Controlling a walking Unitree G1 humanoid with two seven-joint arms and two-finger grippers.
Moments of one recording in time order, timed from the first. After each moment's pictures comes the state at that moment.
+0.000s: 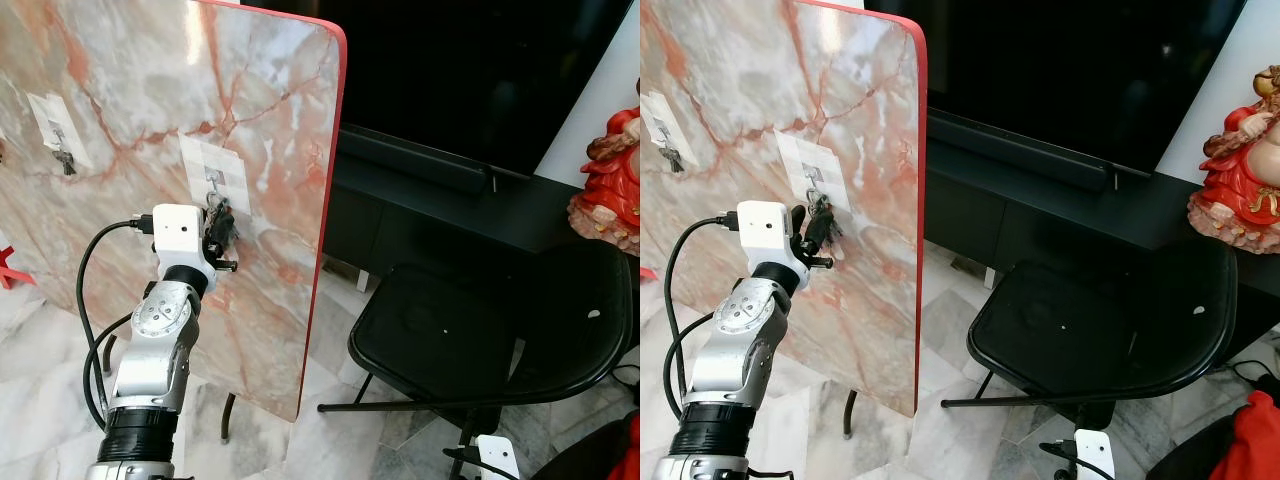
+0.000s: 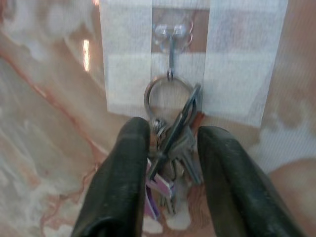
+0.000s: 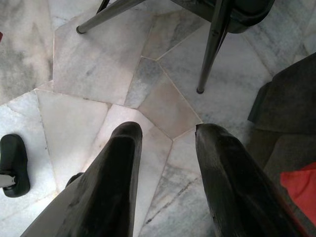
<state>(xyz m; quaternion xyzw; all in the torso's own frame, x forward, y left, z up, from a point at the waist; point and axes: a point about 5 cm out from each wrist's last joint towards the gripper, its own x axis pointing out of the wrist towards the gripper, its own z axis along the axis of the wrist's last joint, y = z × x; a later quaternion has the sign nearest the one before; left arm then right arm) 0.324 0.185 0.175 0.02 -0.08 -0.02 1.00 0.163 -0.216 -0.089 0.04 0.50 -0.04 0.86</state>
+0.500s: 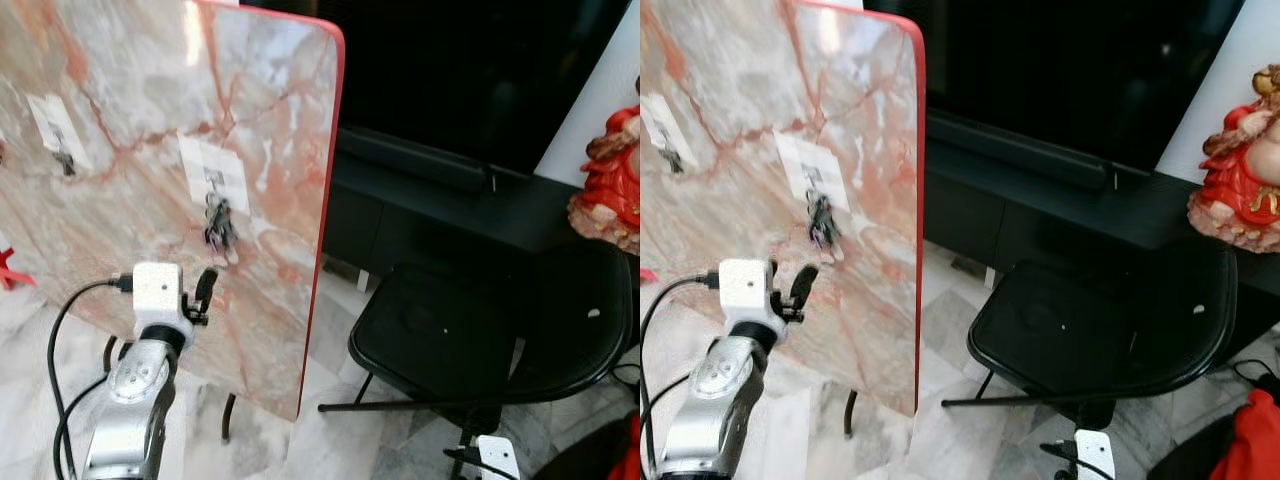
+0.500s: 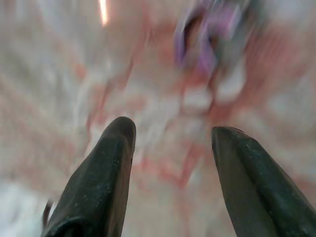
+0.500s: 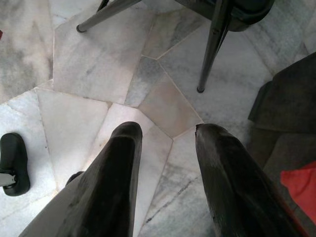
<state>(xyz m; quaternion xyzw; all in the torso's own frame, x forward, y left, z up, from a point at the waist) 0.277 0.215 0.108 0.05 0.03 0.03 1.00 0.162 -0.217 -0.089 0.04 0.50 -0.04 0.86</state>
